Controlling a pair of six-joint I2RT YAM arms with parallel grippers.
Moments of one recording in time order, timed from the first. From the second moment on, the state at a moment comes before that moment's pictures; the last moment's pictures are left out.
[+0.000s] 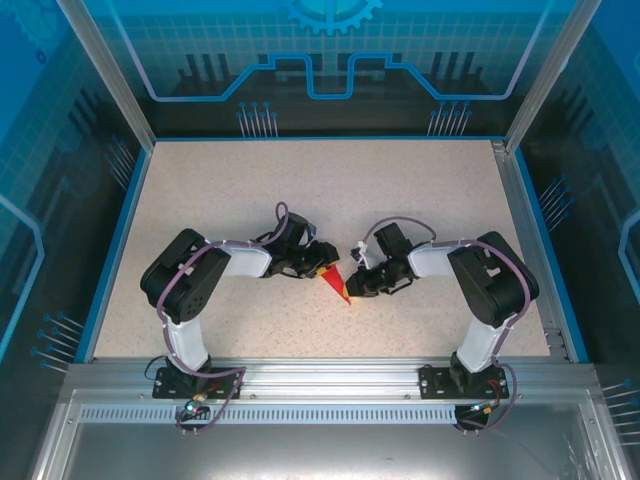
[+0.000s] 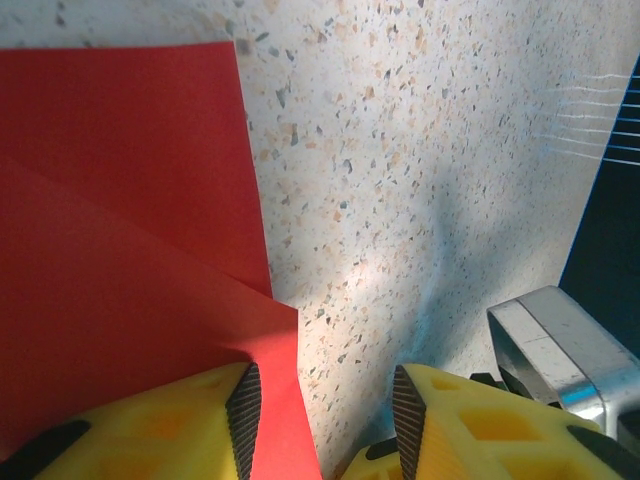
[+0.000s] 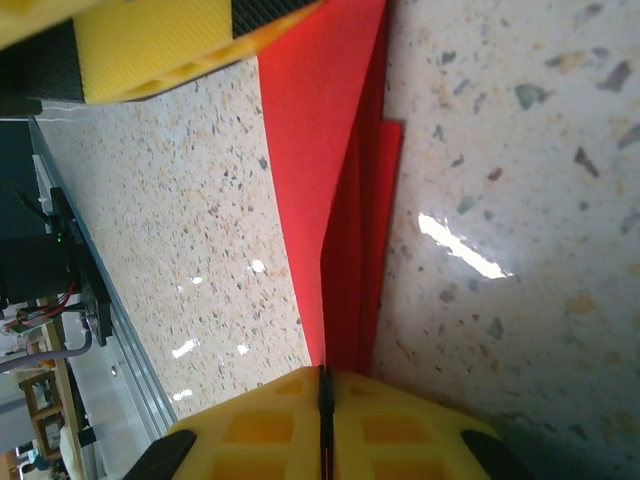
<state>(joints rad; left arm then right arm) -0.54 1.85 0.86 0.17 0.47 -1.08 0.47 1.77 0.76 -0.21 -0.80 0.34</state>
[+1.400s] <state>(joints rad) -0.54 1.87 0.87 0.17 0.50 -1.09 0.51 1.69 0.75 -0.33 -0.62 0.37</state>
